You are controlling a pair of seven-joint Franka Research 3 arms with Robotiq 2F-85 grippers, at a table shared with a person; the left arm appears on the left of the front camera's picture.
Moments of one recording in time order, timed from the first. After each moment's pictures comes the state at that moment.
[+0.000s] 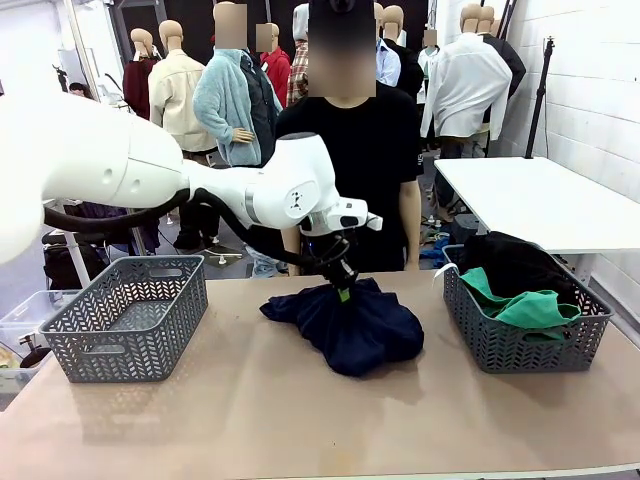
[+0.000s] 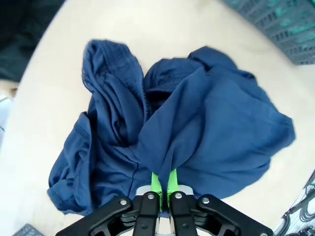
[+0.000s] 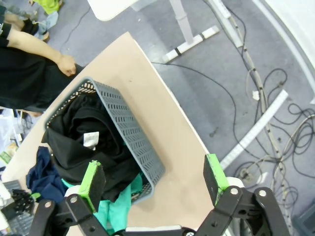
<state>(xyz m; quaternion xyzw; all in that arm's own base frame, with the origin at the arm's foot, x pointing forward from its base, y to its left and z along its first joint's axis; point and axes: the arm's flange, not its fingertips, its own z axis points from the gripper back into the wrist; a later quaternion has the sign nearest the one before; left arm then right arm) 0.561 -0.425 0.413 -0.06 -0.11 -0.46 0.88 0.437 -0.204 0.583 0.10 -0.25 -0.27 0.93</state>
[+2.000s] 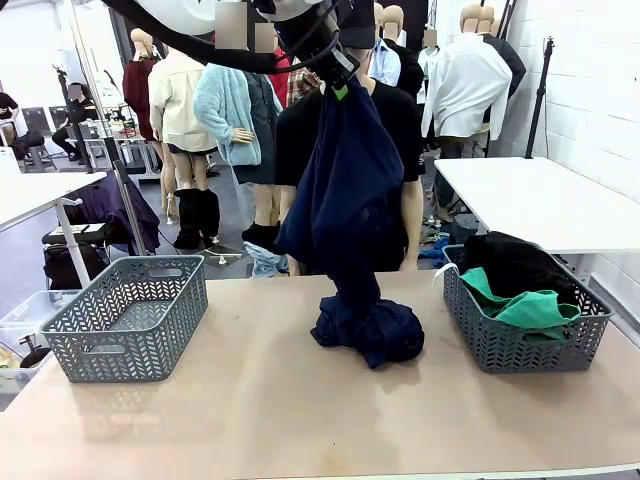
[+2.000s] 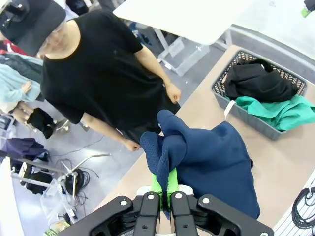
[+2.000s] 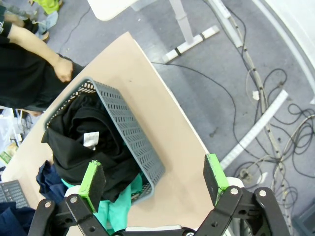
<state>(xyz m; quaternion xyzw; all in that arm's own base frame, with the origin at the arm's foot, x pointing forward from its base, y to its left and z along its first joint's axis) 0.386 -0.413 0.749 0.04 -0.42 -0.41 0.81 0.437 -0.204 0.583 0.10 -0.25 -0.27 0.93</state>
